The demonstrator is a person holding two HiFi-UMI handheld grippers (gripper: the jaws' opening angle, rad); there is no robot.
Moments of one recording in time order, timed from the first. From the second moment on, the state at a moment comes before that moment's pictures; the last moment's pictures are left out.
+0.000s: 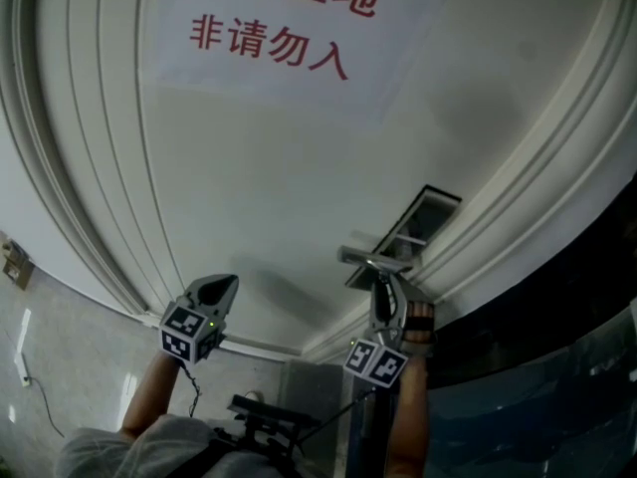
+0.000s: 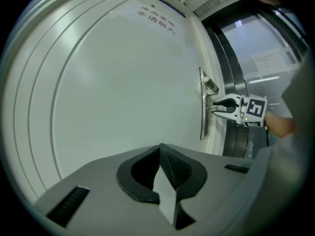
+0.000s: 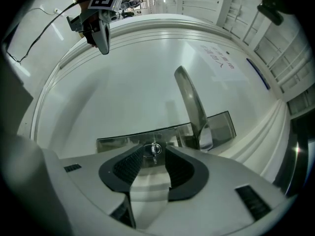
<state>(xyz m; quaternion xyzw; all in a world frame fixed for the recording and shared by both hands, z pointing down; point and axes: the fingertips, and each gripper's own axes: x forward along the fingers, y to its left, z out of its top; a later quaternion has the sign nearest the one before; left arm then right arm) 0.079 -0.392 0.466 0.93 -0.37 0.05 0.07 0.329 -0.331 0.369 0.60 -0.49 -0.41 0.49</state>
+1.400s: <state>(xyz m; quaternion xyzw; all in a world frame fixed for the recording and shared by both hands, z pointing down) 0.065 -0.392 0.471 0.92 -0.38 0.04 0.08 0.331 -0.338 0.368 0.59 -0.44 -0.42 0.54</state>
